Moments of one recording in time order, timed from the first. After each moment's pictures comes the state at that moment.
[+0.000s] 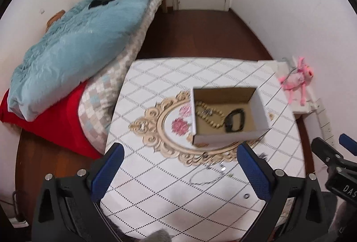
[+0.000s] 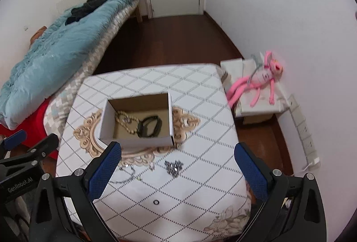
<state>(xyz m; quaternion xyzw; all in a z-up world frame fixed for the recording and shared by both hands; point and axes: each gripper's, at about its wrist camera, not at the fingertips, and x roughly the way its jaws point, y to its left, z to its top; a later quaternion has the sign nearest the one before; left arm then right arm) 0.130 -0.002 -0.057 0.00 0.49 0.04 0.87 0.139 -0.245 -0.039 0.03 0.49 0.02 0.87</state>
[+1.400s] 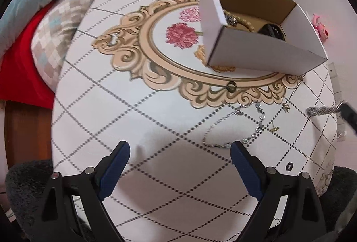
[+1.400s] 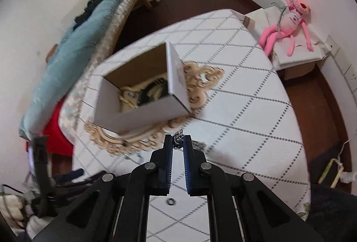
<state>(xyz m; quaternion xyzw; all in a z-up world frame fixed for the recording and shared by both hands) 0.137 0.015 -0.218 -0.04 0.63 0.01 0.77 0.151 -0.276 -0.176 0.18 0.53 0.09 0.82</state>
